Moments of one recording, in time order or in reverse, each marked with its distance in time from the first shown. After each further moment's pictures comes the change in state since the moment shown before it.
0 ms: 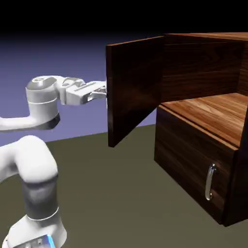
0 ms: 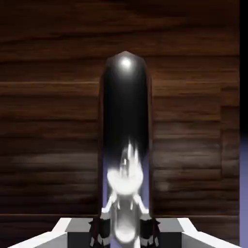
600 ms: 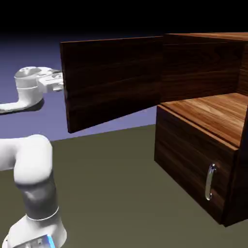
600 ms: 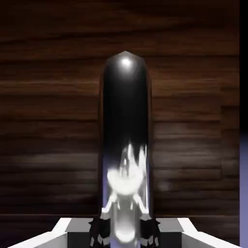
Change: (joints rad) arm -0.355 0.164 0.509 0.607 0.395 -0.642 -0.020
